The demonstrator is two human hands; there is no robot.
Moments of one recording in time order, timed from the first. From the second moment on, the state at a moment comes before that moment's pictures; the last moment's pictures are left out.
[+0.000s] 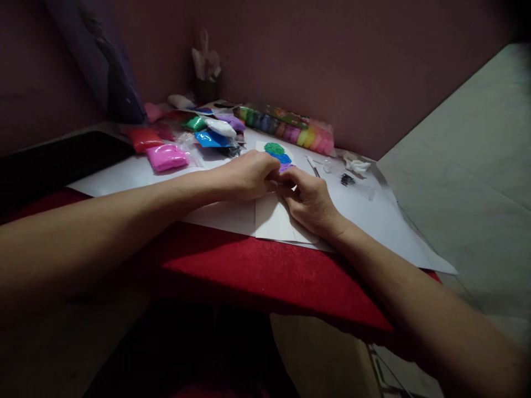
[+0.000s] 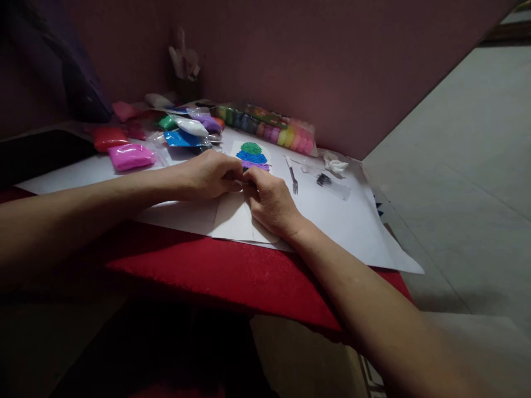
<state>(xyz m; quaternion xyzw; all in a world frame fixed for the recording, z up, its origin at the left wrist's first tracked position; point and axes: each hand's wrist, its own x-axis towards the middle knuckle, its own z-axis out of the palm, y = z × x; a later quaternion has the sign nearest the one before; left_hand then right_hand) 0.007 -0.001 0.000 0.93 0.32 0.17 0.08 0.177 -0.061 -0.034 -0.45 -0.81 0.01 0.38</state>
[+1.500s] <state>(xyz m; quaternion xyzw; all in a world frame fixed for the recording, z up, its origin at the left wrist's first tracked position) 0.005 -0.002 0.001 0.93 0.32 0.15 0.06 0.176 -0.061 -0.033 -0.45 -0.81 0.00 0.37</state>
